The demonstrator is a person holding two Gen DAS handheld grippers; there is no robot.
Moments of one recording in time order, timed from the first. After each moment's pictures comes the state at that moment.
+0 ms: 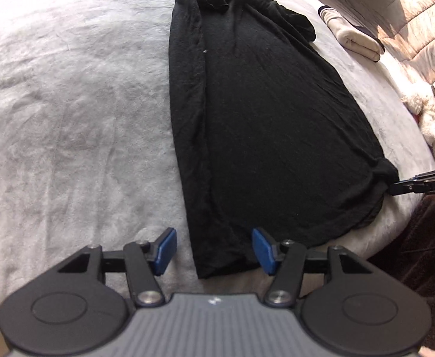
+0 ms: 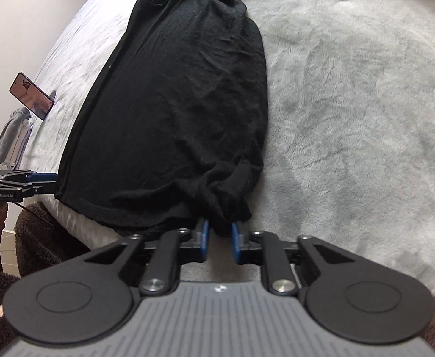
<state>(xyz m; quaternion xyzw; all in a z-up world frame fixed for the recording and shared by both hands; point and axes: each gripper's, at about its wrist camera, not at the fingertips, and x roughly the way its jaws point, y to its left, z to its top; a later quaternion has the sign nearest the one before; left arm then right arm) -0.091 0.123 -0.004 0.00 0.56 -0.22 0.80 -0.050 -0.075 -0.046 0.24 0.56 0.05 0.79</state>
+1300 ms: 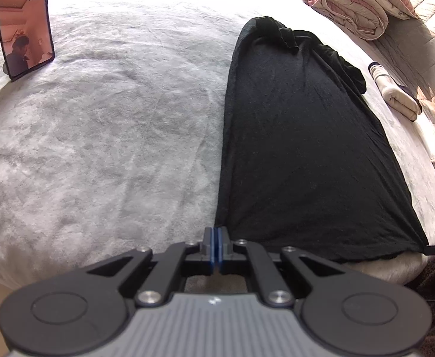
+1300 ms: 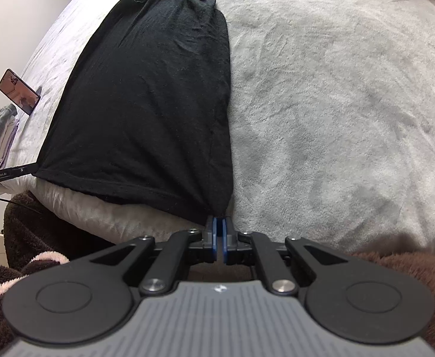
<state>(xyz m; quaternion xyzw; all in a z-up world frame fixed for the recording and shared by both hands) -0.128 0.188 -0.018 -0.09 0.52 -0.12 0.84 -0.102 -0.088 -0.034 0.23 0.56 0.01 0.80</state>
